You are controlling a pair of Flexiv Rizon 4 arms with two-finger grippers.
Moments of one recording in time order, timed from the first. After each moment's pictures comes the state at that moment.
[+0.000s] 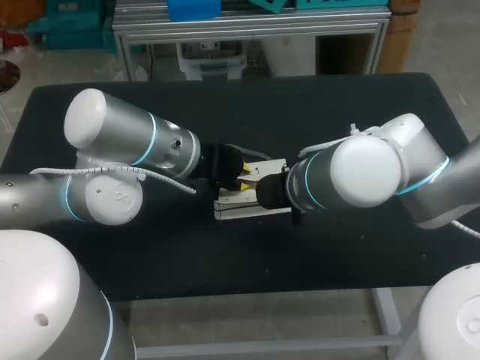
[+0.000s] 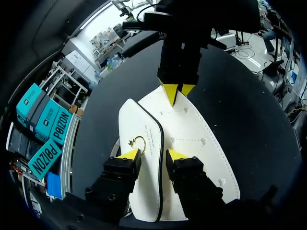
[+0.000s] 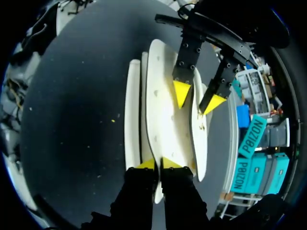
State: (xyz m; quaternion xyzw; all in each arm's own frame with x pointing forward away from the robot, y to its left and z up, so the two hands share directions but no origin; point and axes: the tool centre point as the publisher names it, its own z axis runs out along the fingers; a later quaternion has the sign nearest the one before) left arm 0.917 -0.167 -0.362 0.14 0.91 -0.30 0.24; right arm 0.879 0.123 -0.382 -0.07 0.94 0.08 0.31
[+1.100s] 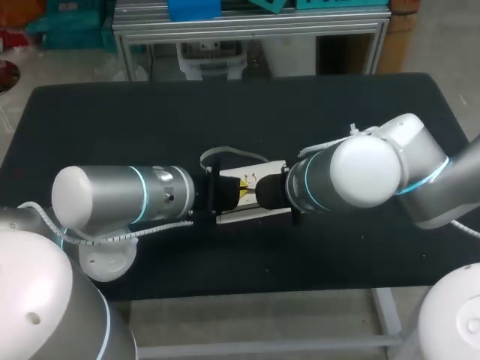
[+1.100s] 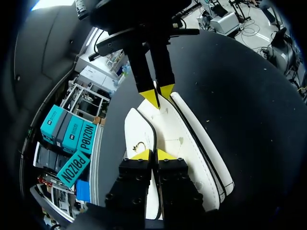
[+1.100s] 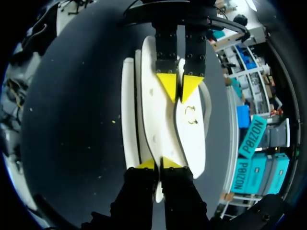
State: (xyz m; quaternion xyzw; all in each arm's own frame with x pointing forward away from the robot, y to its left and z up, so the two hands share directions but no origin) left arm 0.889 -0.161 -0.368 0.18 0.86 -0.29 0.37; right arm 0.878 0.124 -0.382 -0.07 0.94 0.08 0.31
